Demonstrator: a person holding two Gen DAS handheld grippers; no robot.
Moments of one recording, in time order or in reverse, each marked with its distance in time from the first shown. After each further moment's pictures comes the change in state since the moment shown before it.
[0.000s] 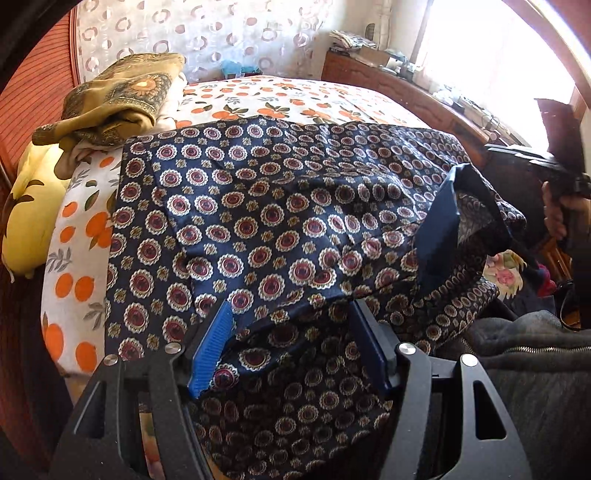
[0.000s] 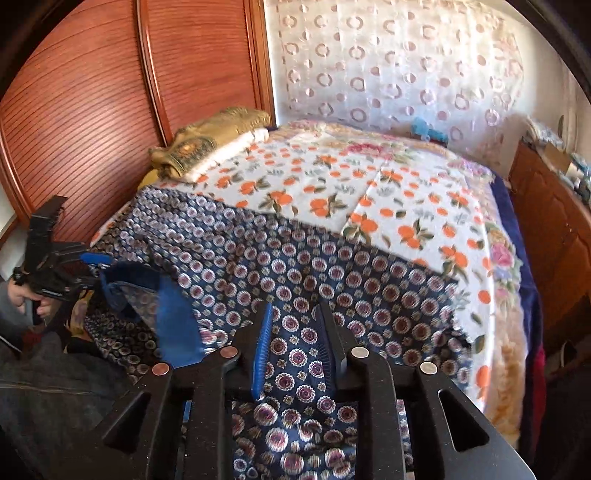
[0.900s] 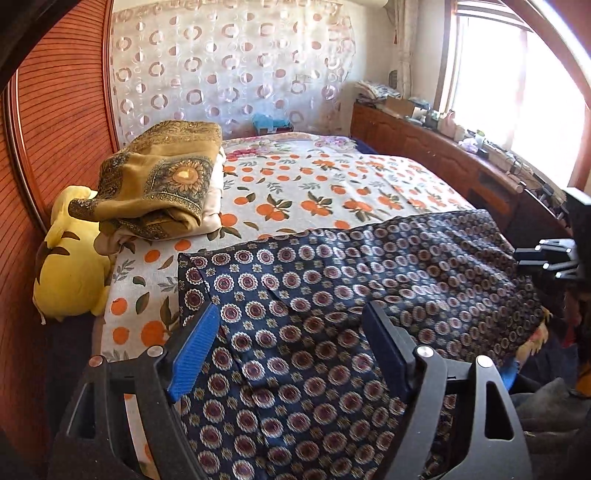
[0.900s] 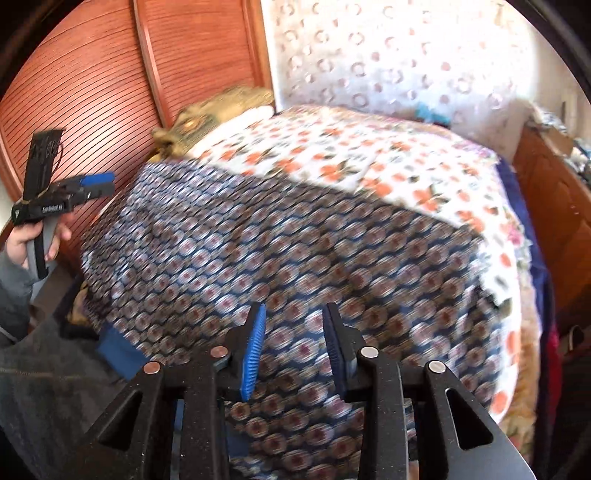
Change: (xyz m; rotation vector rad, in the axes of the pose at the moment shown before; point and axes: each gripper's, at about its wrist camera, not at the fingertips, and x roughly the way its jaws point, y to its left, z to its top) left arm -0.015 0.027 0.068 -0.024 -0.215 0.130; right arm 0.019 0.020 -0.016 0.029 0.027 0.004
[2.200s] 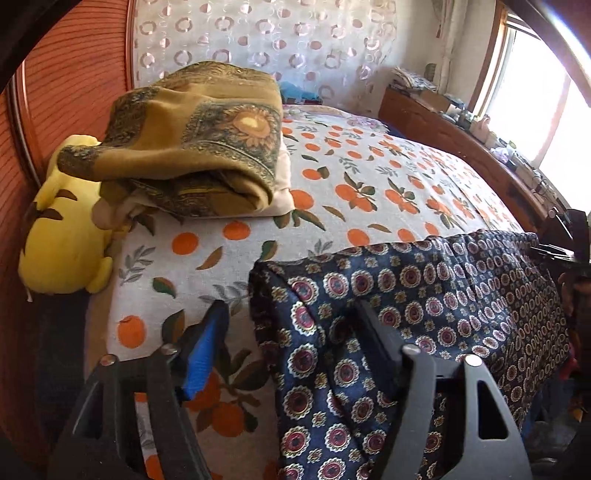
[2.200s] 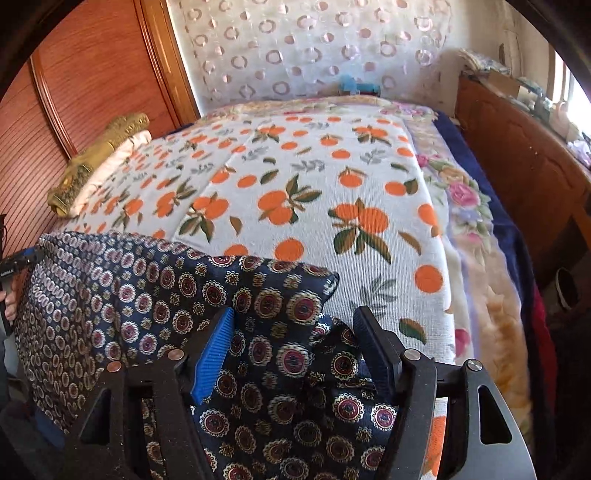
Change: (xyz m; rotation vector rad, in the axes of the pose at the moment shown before) left arm 0.075 0.083 0.015 -0.126 0.116 -0.009; right arm 0.060 -0.131 0.026 0.239 0.048 -0.143
